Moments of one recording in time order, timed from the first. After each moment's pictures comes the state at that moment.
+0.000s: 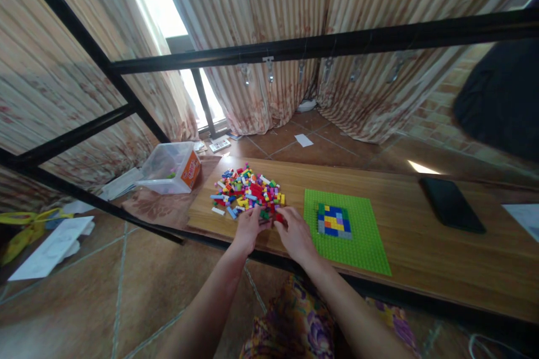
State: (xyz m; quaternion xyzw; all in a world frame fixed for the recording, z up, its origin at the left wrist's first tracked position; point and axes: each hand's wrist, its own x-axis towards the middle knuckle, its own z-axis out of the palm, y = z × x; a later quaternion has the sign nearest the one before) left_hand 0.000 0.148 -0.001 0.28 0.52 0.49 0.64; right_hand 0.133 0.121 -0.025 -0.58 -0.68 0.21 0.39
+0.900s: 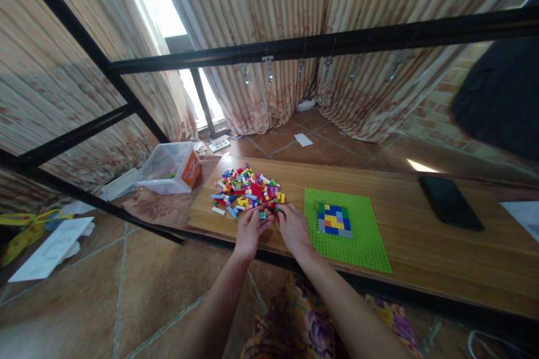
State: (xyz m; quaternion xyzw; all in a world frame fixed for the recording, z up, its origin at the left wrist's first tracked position) left_hand -0.005 0.133 -0.017 0.28 0.46 0.55 0.64; right_hand 0.128 0.137 -0.035 -0.63 -0.67 0.15 0.37
